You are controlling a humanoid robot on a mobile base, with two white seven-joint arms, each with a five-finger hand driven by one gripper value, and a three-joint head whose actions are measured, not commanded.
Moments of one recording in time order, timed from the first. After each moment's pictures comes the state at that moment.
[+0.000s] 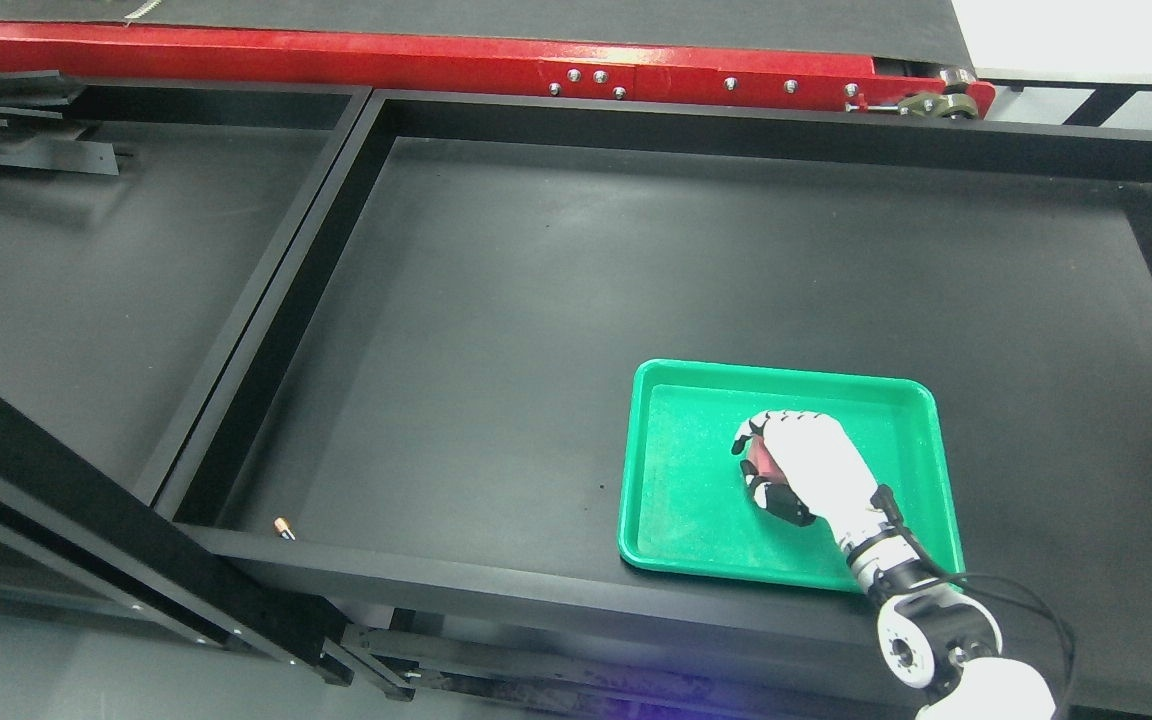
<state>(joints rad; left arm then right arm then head) 0.00 0.00 -0.08 0.00 0.13 0.01 0.18 0.04 0.00 0.06 -1.50 1.25 -0.33 0.07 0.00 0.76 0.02</state>
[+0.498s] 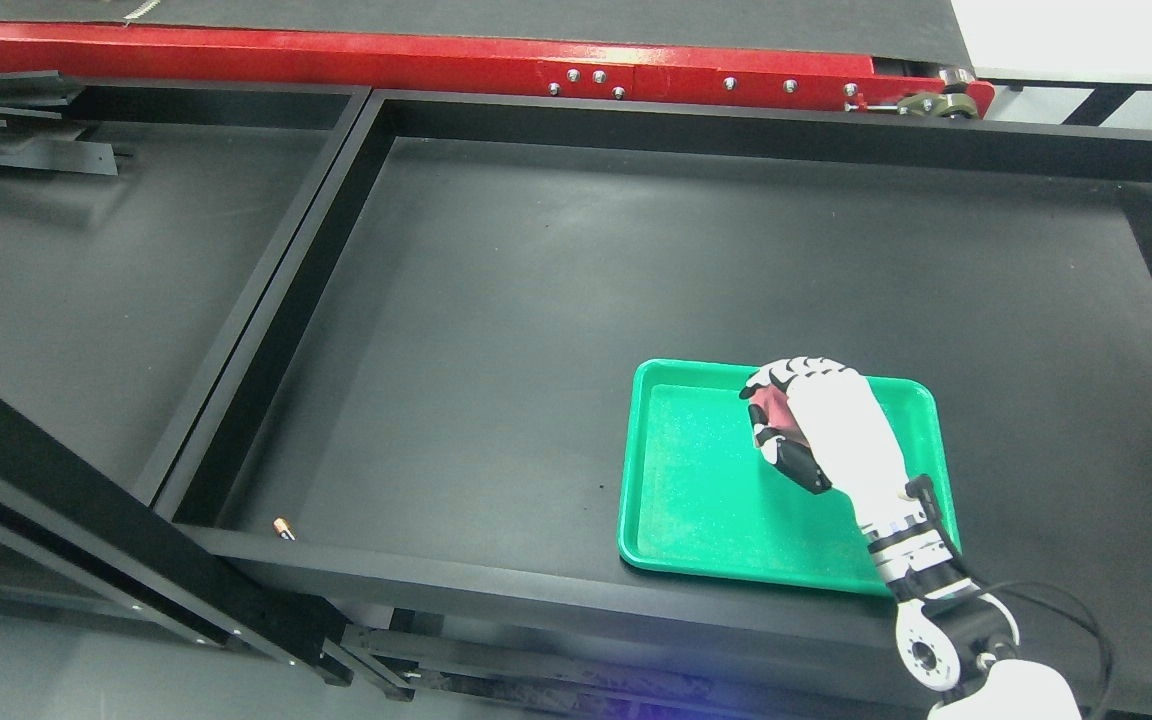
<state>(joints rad) 0.00 0.00 -0.08 0.00 0.13 0.01 0.18 0.06 0.00 0.02 -1.57 1.17 -0.46 -0.16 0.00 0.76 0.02</state>
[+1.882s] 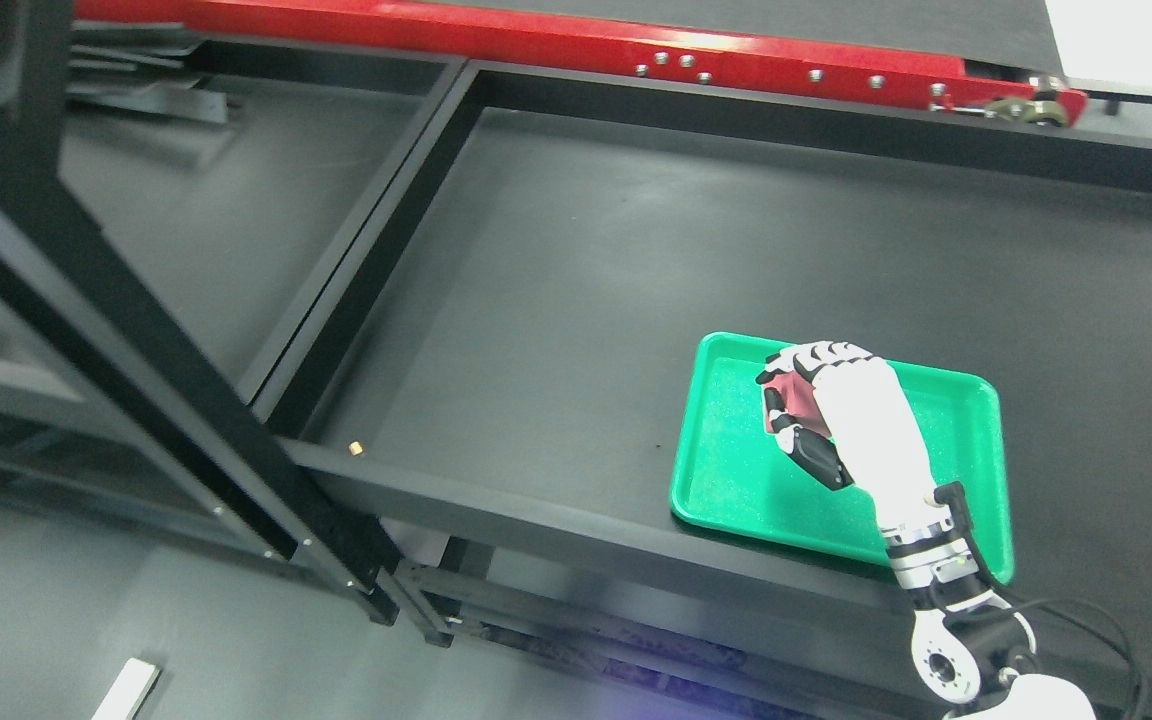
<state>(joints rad) 0.00 0.00 -0.08 0.00 0.13 0.01 0.18 0.09 0.00 0.00 -1.63 1.13 -0.50 -0.20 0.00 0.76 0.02</state>
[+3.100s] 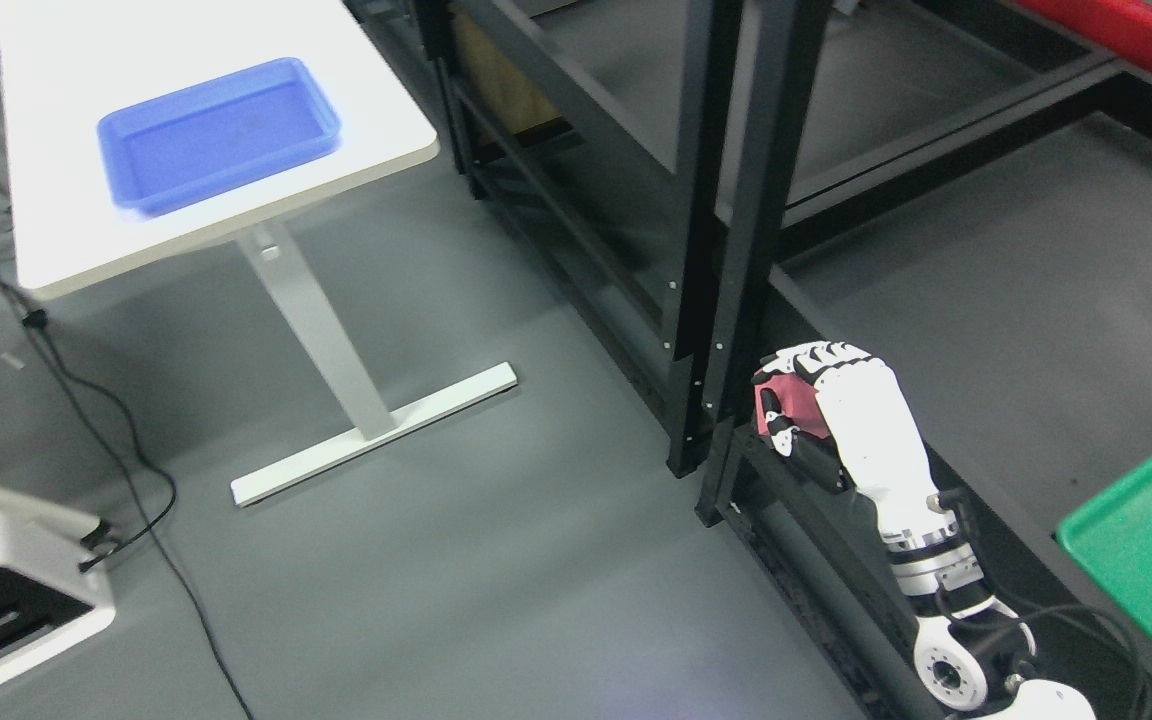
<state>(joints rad) 0.00 0.00 -0.08 0.00 0.13 0.01 0.18 0.09 0.00 0.00 -1.63 1.08 -0.56 -0.21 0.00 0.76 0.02</state>
